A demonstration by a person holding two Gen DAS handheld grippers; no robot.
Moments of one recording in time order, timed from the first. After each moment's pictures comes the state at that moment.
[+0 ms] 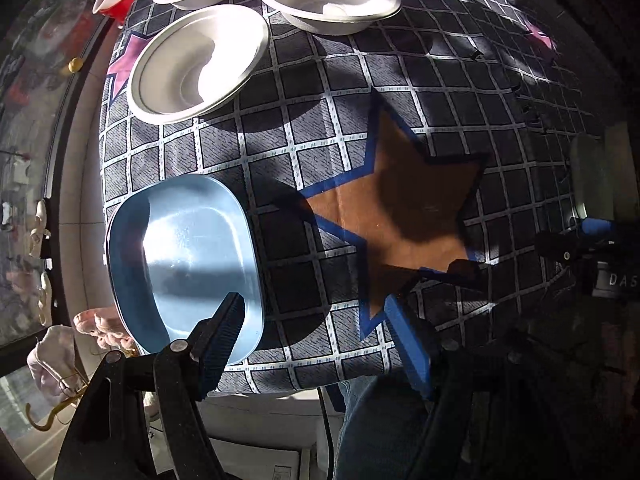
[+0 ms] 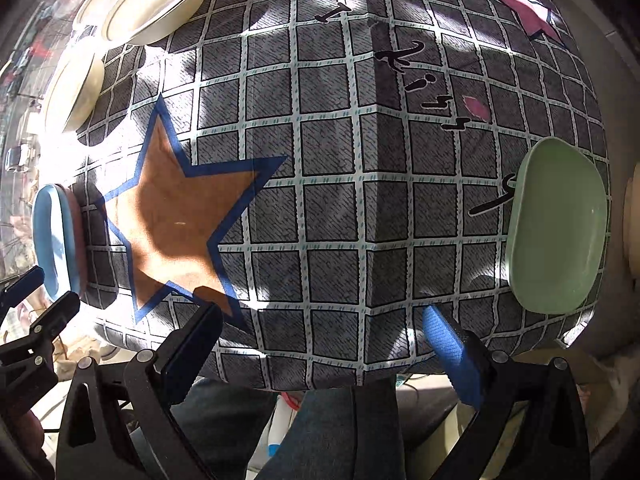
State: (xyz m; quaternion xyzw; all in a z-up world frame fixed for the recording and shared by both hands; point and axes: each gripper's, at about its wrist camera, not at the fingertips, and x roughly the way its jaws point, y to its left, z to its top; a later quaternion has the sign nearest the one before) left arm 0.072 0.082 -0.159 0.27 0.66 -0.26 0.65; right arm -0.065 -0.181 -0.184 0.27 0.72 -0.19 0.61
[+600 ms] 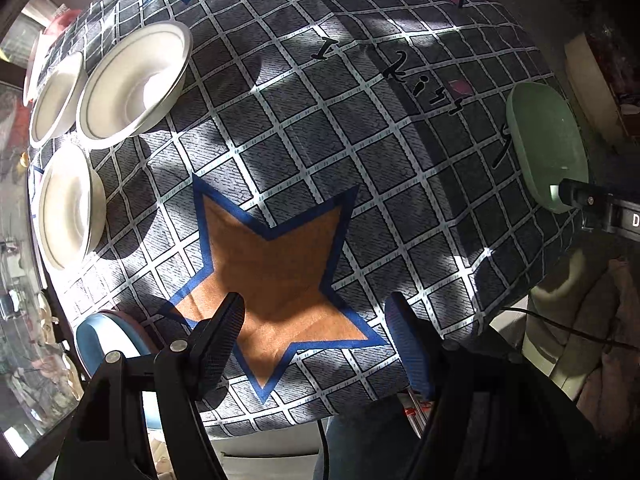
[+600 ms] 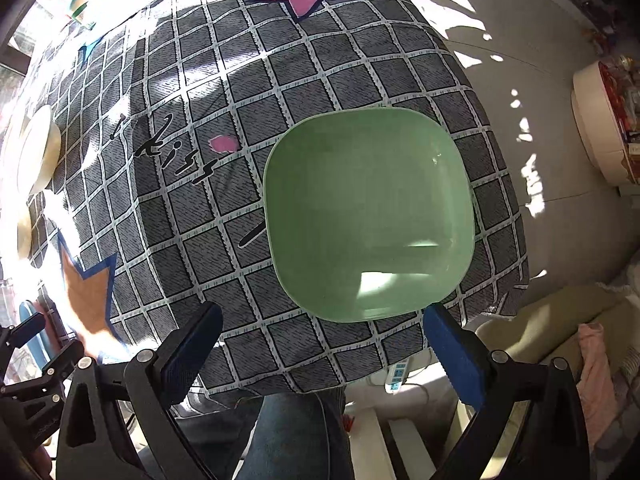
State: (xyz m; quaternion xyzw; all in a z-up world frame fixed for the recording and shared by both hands) left arm 0.034 -0.048 -0.148 0.37 0.63 -0.34 0.60; right arm -0.183 -0.349 -0.177 0.34 0.66 -0.33 0.59
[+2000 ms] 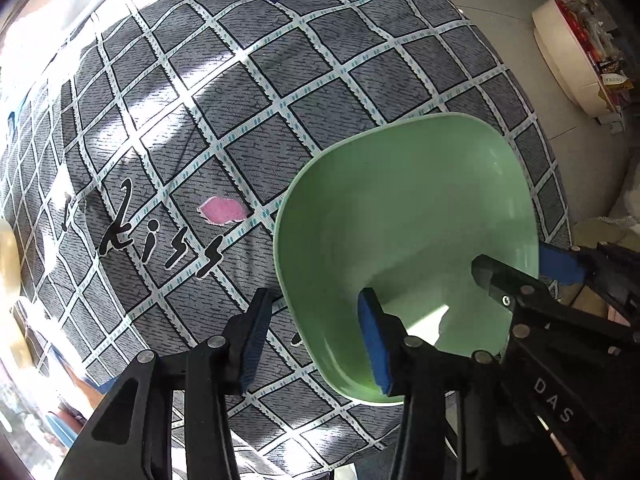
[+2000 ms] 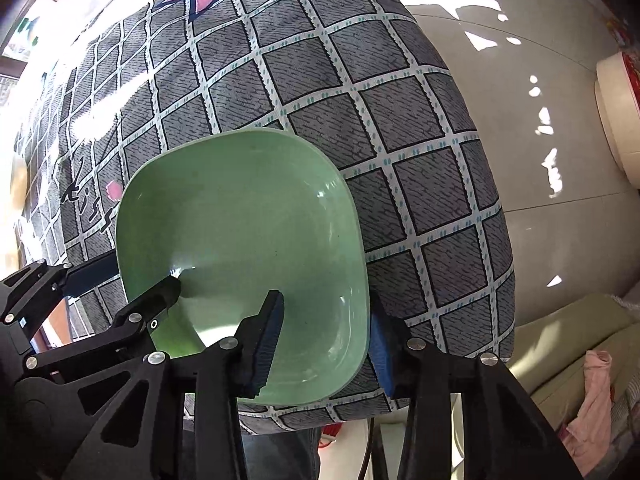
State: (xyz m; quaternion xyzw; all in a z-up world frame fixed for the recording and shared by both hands) left arm -0.048 -0.222 -0.228 0.41 0.62 -0.39 0.55; right arm -0.215 -0.411 -0.234 0.38 0.66 -0.27 0.59
